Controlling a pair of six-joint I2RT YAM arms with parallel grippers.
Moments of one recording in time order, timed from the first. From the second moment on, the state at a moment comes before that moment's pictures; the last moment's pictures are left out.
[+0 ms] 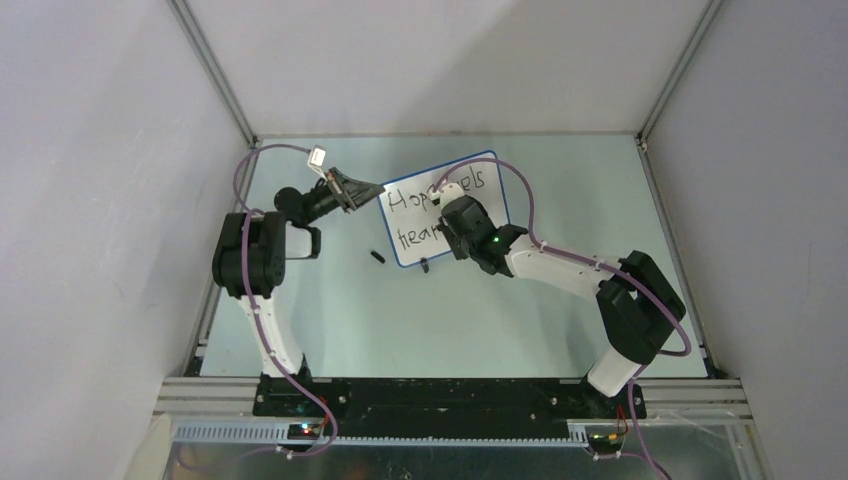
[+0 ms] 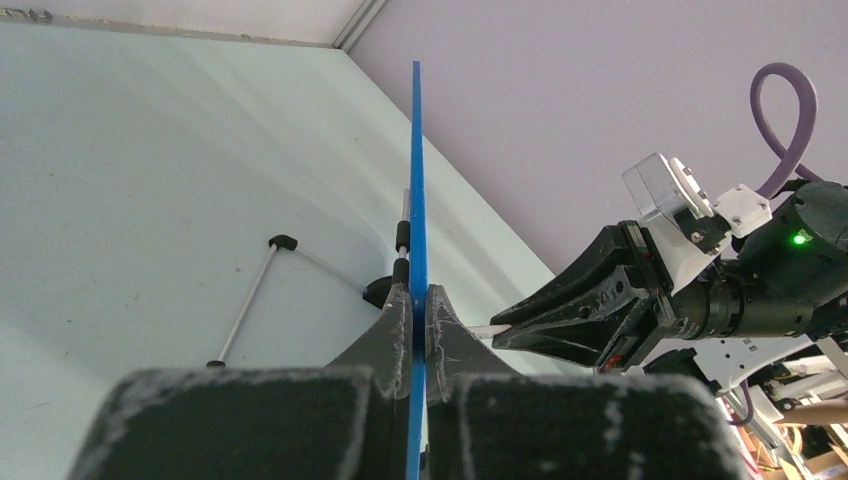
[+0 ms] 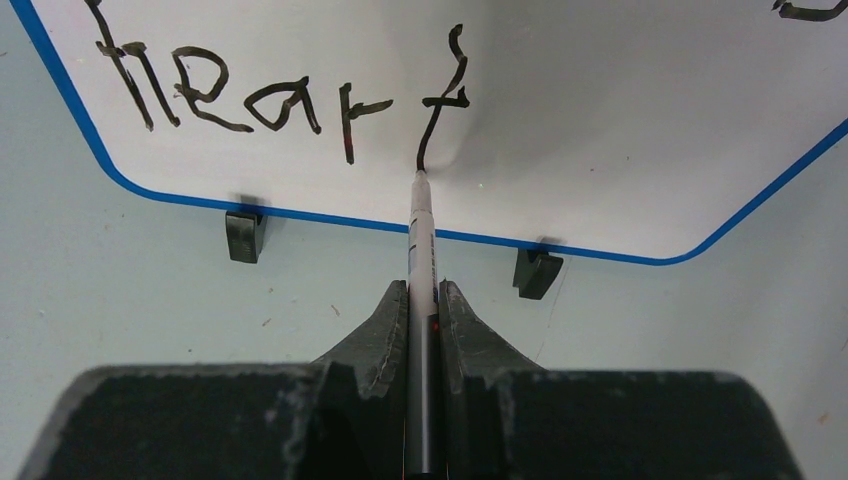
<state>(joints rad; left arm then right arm) 0.01 2.01 0.88 1.48 1.05 -1.05 0.80 1.66 1.14 -0.21 0.31 0.08</state>
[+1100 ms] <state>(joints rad) 0.01 2.01 0.88 1.48 1.05 -1.05 0.77 1.62 1.14 -0.21 0.31 0.07</state>
